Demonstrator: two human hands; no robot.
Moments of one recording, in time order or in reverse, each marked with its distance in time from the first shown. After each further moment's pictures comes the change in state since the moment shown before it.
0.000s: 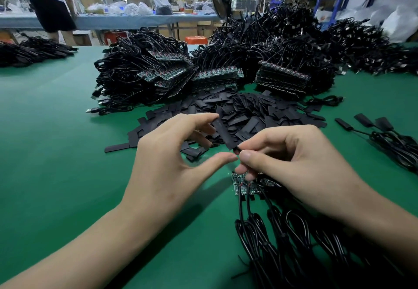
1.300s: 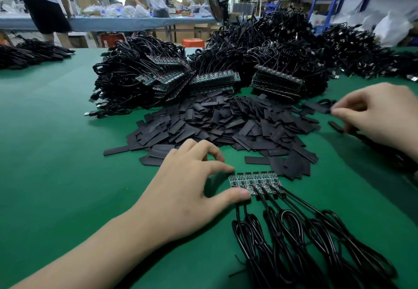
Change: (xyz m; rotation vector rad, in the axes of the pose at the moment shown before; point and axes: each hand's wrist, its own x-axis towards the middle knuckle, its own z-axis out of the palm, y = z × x) left_hand -0.009 -0.008 0.013 0.244 -0.545 -0.025; right_hand 0.035 0.039 -0.148 -0.976 0.396 0.270
